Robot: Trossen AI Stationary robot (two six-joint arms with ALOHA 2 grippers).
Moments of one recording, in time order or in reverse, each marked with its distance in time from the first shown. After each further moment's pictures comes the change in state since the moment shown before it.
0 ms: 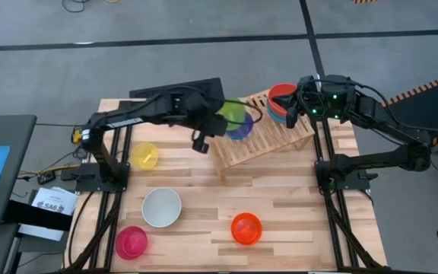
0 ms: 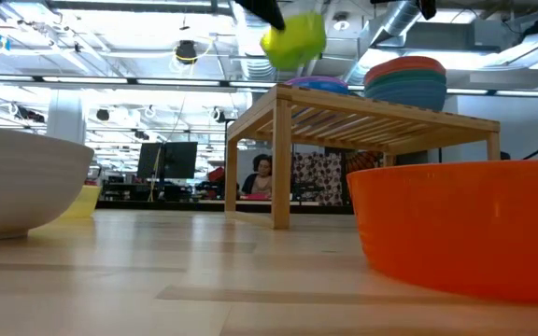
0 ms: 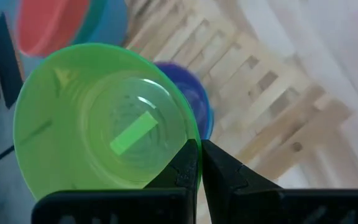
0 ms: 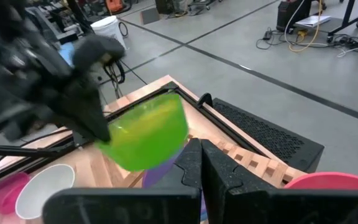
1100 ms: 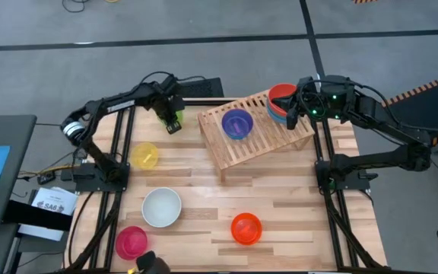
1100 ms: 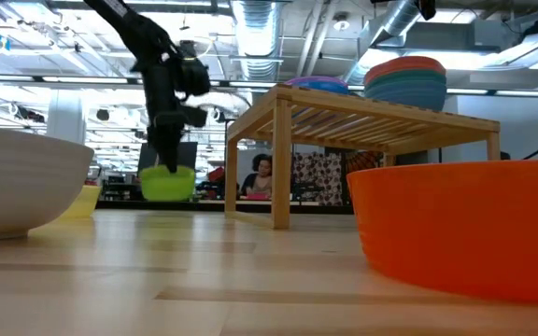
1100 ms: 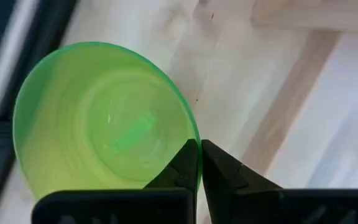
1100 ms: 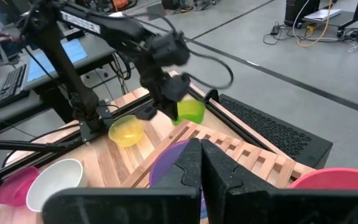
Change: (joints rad) left arm 0.636 -0.152 -0.810 0.204 0.214 -0.361; right arm 0.000 0.000 0.000 -0.011 -0.028 0.010
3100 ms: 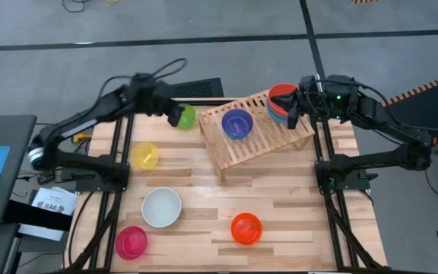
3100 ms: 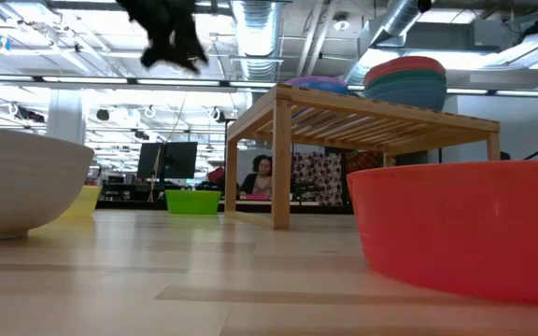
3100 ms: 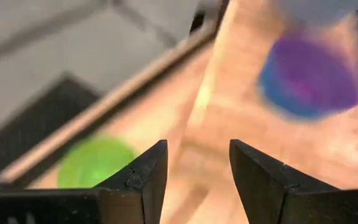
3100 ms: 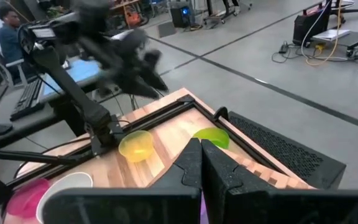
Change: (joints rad) left arm -0.205 -0.443 -0.007 0.231 -0.053 -0.529; right arm 0.024 -0.004 0.000 0.075 -0.001 -0.011
